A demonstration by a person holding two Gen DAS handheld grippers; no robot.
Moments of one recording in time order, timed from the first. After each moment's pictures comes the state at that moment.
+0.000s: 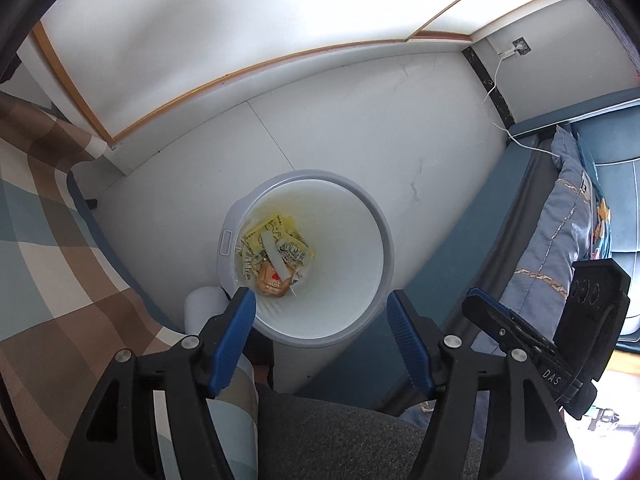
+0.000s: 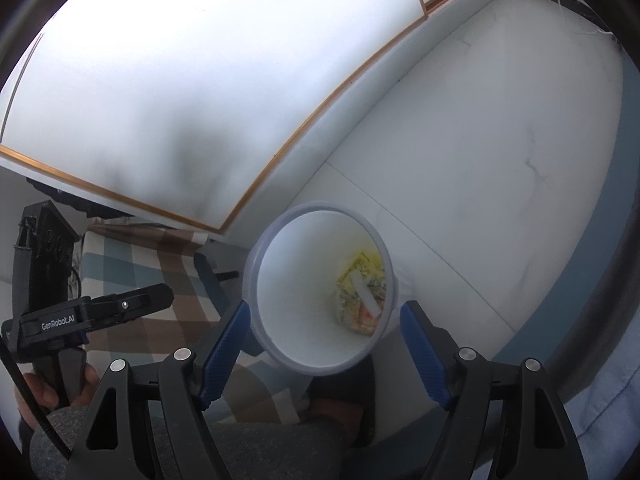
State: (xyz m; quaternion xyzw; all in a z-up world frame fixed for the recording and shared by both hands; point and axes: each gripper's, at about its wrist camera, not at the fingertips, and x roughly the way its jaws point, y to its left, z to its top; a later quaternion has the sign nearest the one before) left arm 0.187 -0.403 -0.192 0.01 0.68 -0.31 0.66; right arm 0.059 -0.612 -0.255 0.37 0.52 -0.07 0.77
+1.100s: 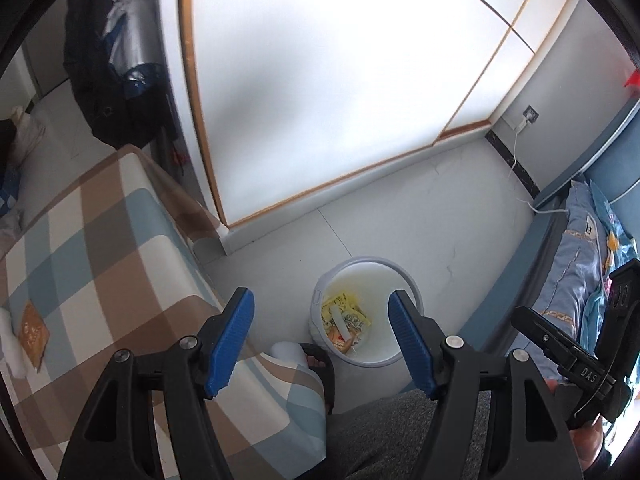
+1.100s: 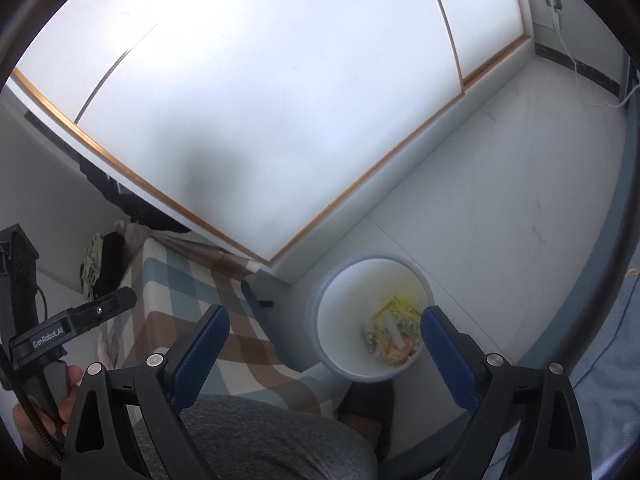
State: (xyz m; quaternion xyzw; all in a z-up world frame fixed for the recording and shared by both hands) left arm 0.156 -0.307 -0.075 0.02 0.53 -0.23 0.82; right arm 0.047 -0.569 -0.138 0.32 0.44 -0.05 0.84
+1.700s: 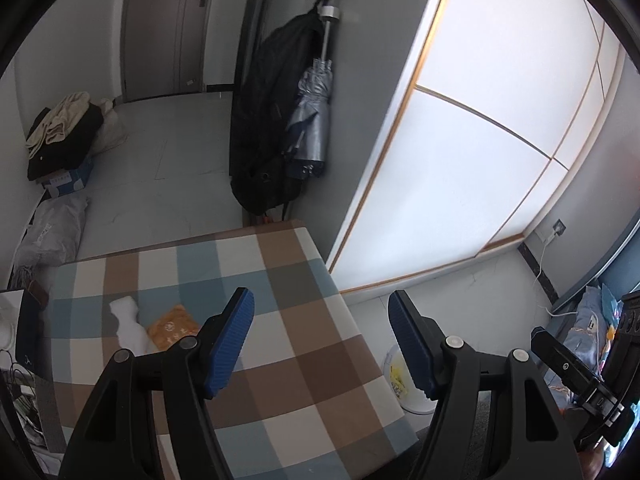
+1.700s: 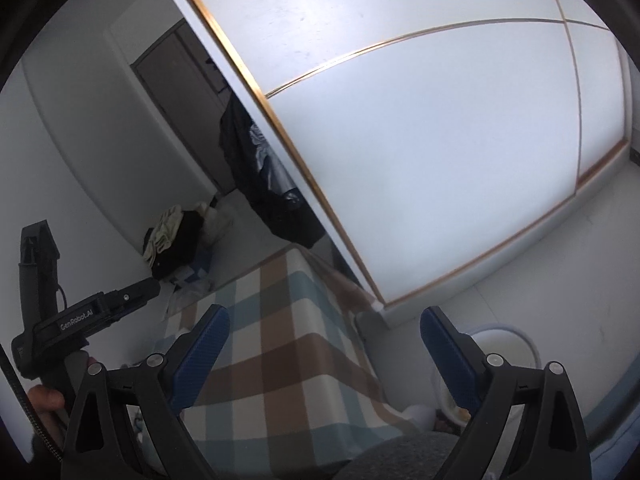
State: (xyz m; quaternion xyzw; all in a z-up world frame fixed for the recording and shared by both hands) left arm 0.138 -0.128 -0.006 -0.07 0.41 -0.13 0.90; right arm 0.084 -0.415 -0.024 0.22 0.35 0.09 0.91
